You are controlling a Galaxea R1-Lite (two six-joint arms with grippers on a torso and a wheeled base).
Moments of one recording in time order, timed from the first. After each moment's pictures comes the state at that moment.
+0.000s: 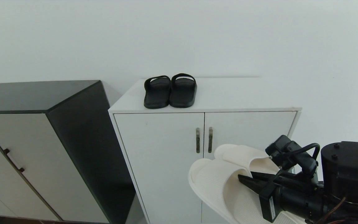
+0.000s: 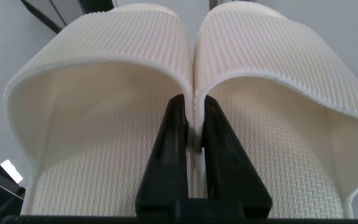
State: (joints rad) left arm 0.00 0.00 0.00 0.00 -0.04 0.01; right arm 0.82 1.50 -0.50 -0.64 -0.11 0.05
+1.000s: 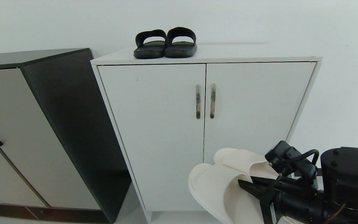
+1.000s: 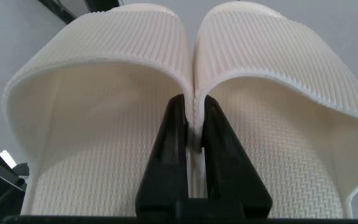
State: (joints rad) left arm 0.00 0.00 0.00 0.00 -0.05 0.05; right arm 0.83 1.50 -0.47 -0.67 -0.10 0.03
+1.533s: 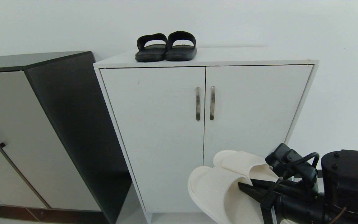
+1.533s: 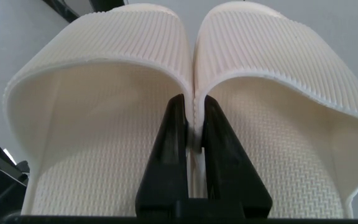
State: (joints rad) left arm -0.01 0.16 -0.11 -0.04 -0.11 0.05; right arm 0.83 1.50 -0.45 -0.69 -0.08 0.03
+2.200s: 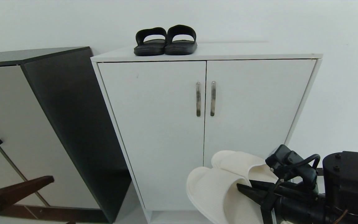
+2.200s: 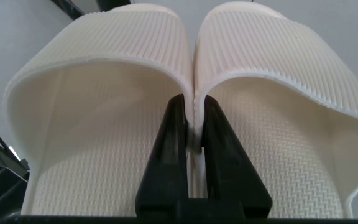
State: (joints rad) left arm -0.16 0.77 -0.31 -0.29 -0.53 0.05; right arm 0.83 1.51 -0.44 -0.72 -0.07 0.03
